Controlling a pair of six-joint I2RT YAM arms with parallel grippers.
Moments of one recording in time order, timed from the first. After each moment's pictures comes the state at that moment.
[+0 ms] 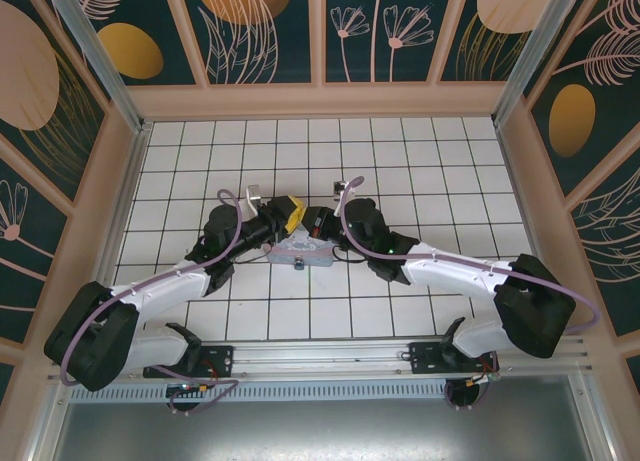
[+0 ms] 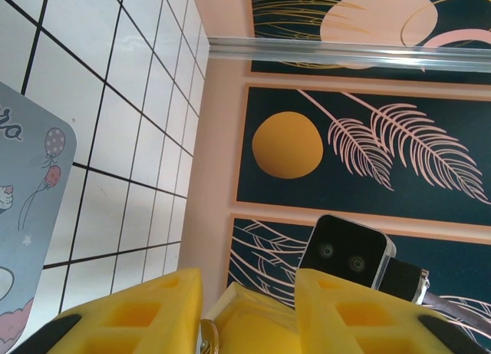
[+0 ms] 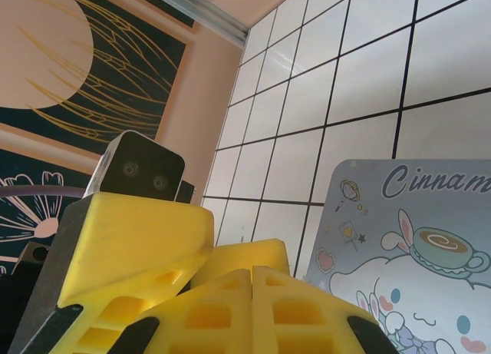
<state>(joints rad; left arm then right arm) -0.58 1.25 0.47 0.67 0.38 -1.59 0.92 1.38 0.76 0.34 -0.02 1.00</state>
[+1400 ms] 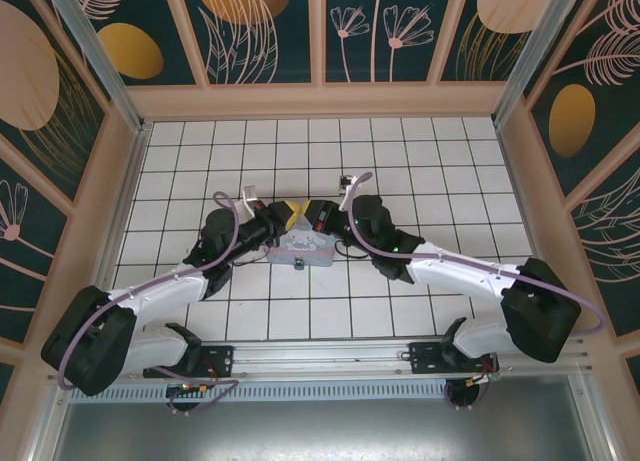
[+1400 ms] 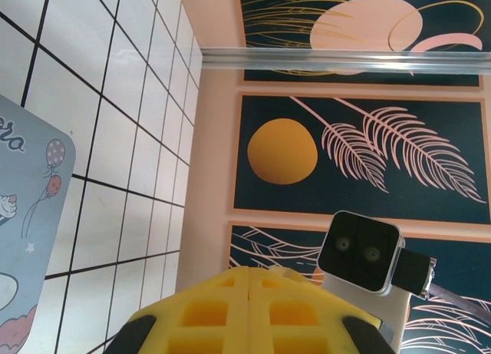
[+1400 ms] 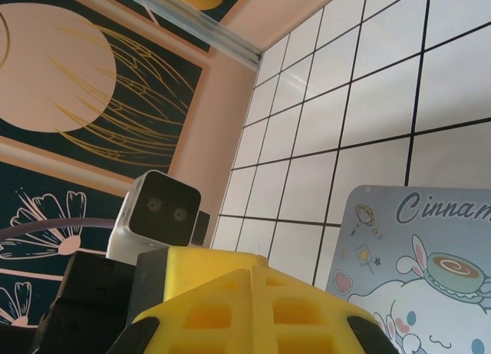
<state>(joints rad) -0.57 1.23 0.44 0.70 0.35 -1.57 0.90 1.34 0.76 0.35 -0.02 1.01</state>
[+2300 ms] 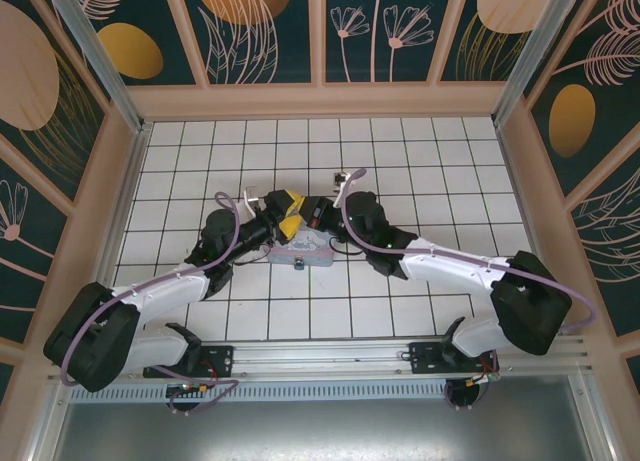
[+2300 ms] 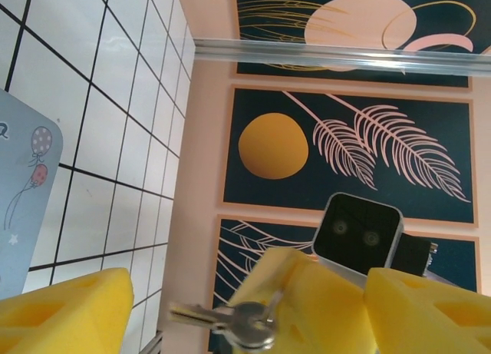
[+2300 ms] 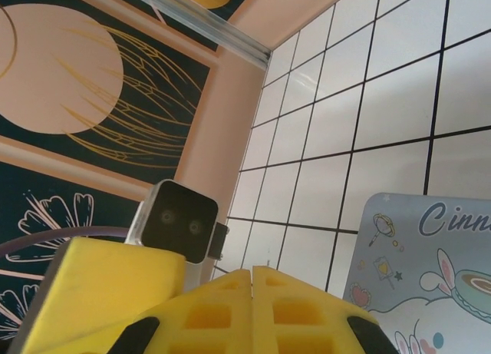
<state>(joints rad) -0.57 1.25 0.44 0.75 0.38 -1.62 0.90 1.41 0.80 0.39 -0.03 1.02</state>
